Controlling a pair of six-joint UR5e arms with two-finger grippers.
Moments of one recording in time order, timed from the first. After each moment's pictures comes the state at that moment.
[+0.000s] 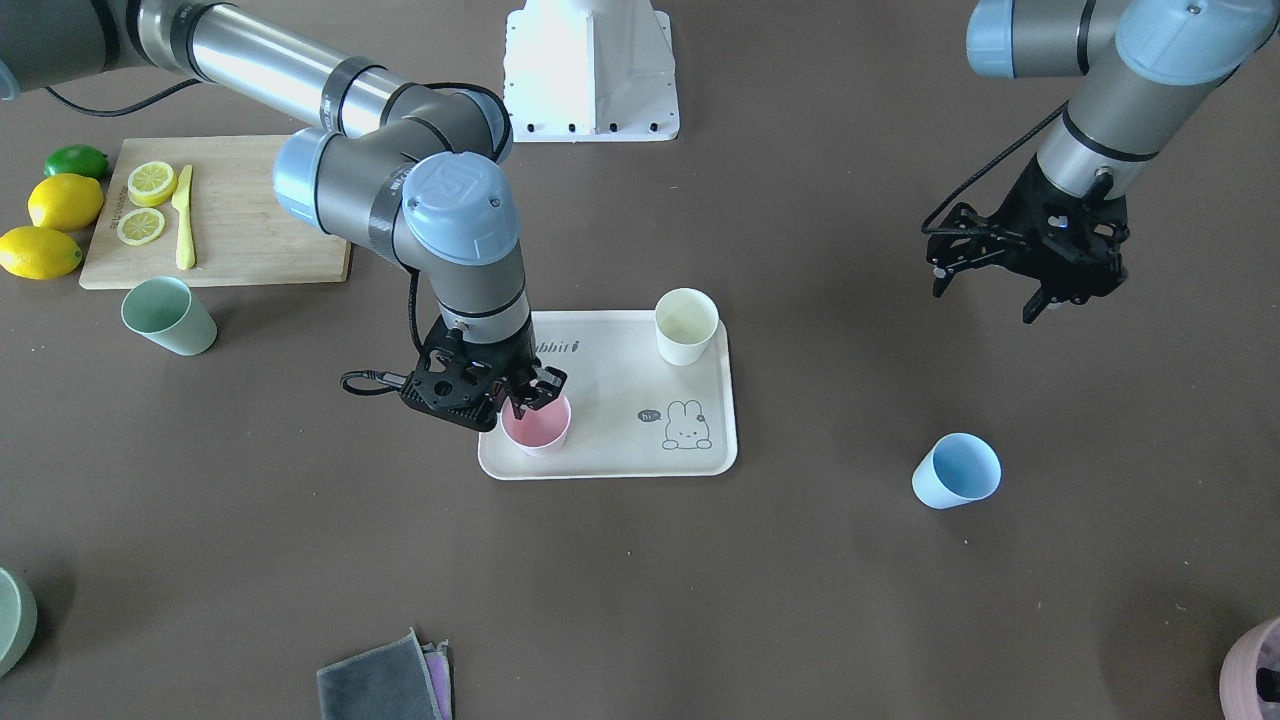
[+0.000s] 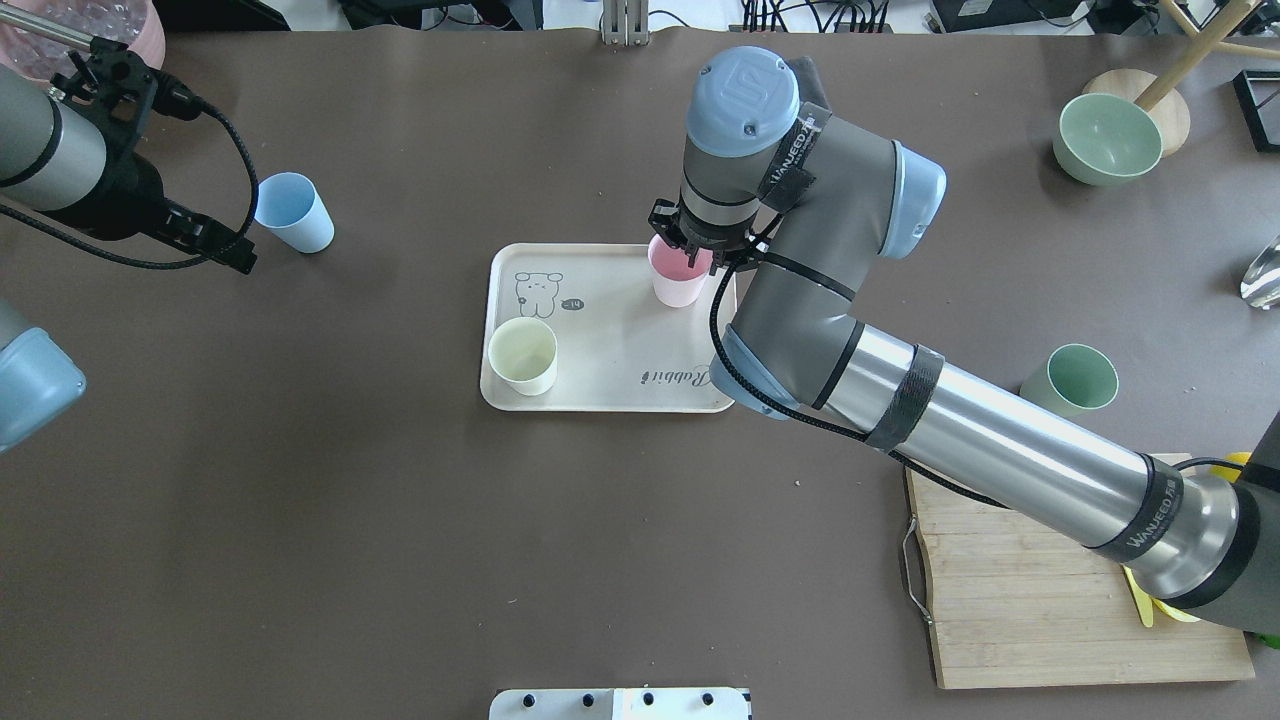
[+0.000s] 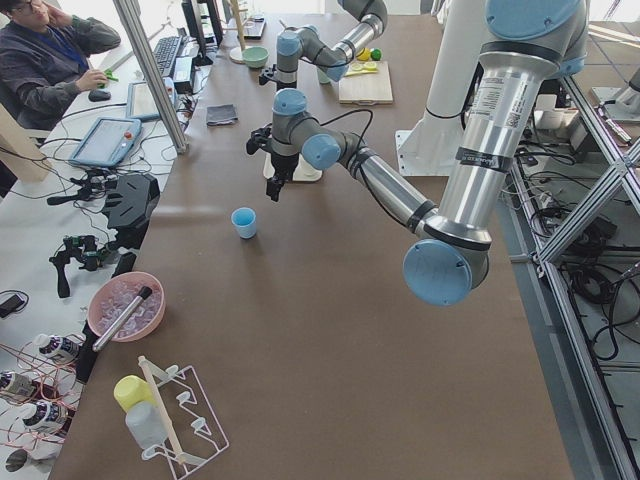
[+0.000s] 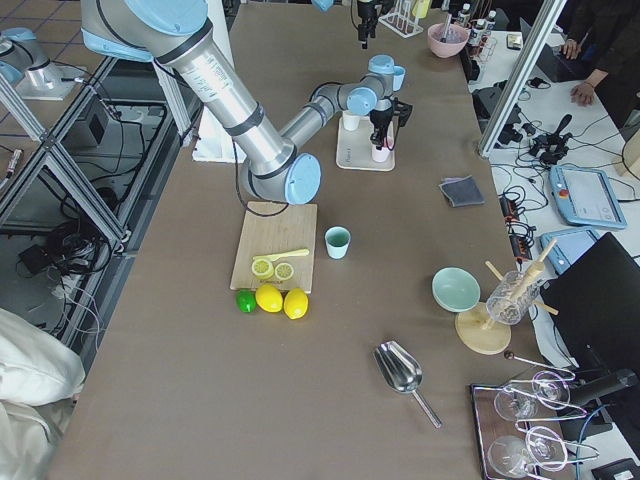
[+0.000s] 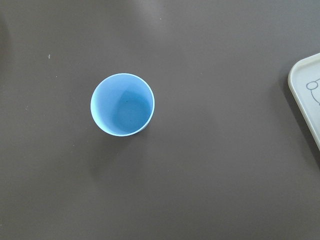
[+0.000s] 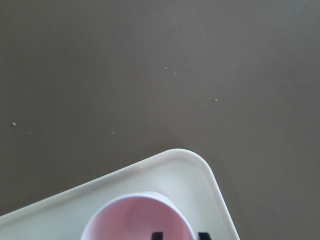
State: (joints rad) left arm -0.97 -1.83 -1.96 -1.63 -2.10 -0.50; right arm 0.68 -0.73 1.38 -1.51 1.89 1.46
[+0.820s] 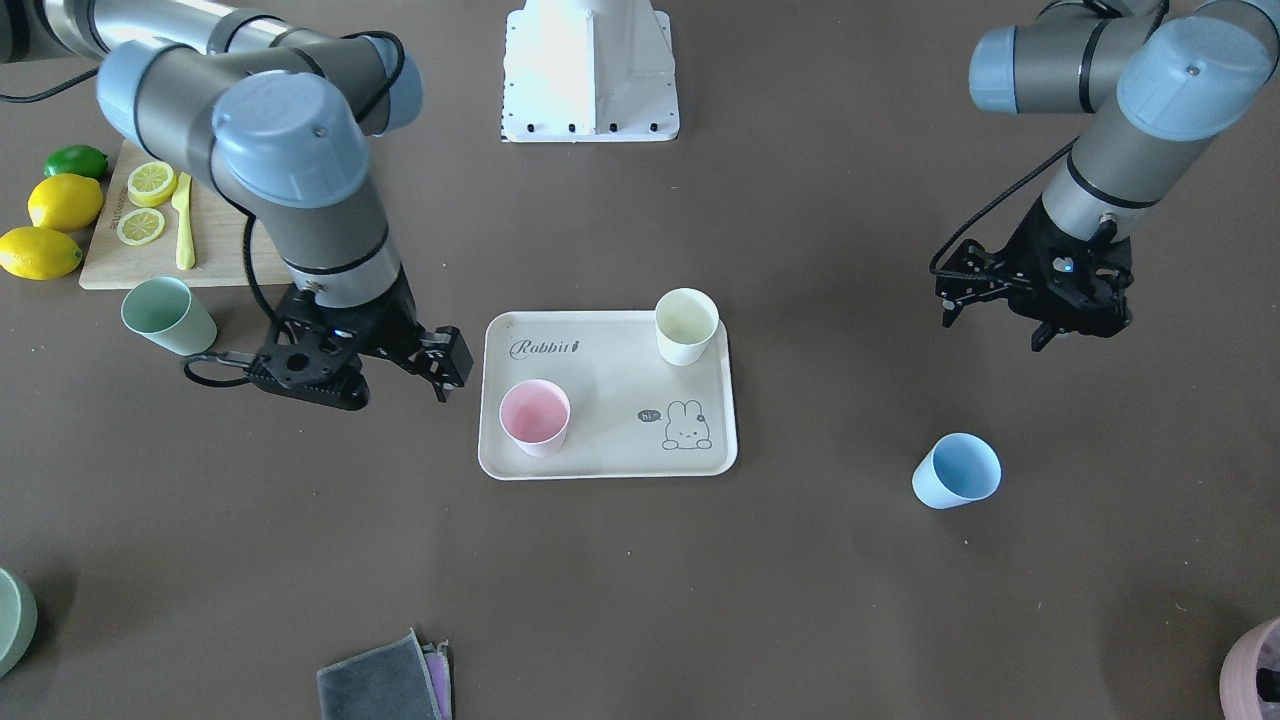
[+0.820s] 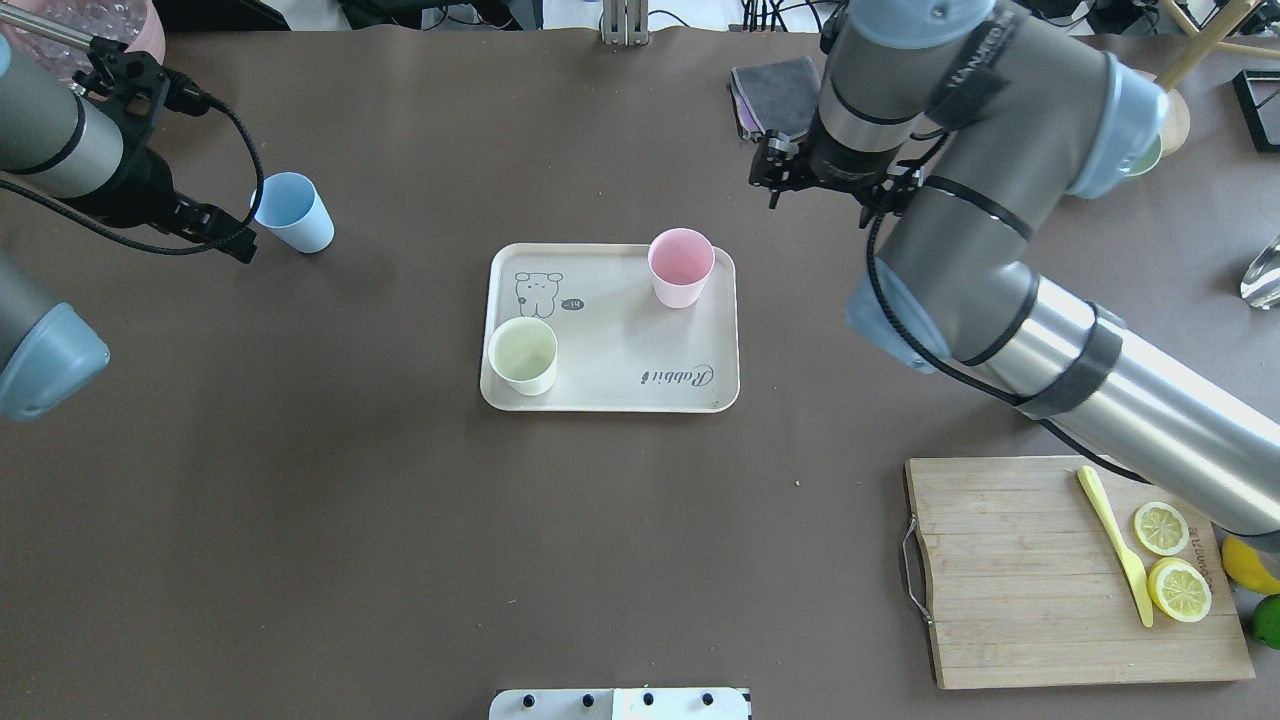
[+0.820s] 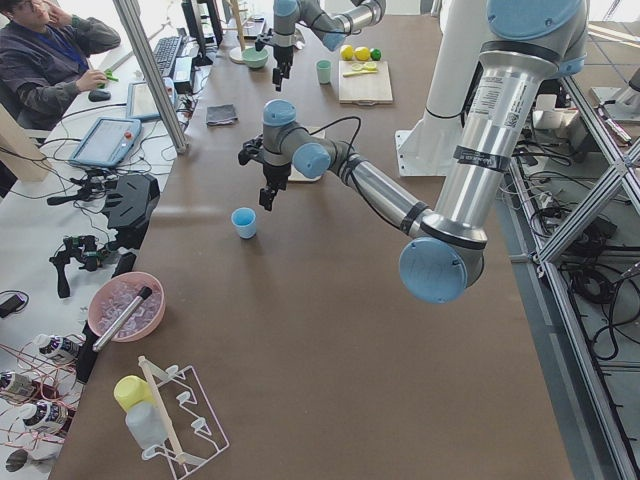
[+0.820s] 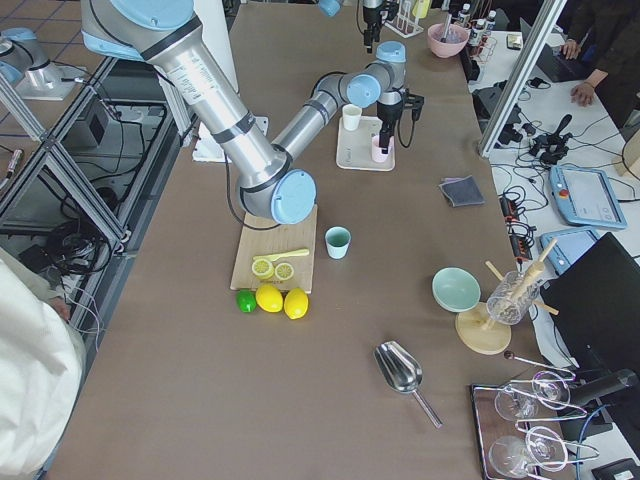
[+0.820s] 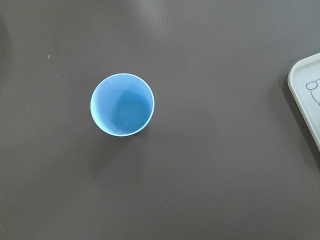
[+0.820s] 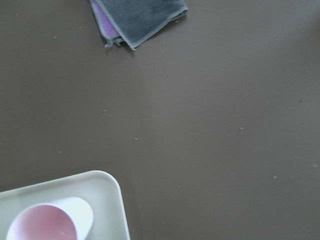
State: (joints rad) left arm -0.99 -1.87 -1.81 -1.69 -2.10 -0.48; right arm 0.85 -0.92 1.74 -1.74 2.01 1.16
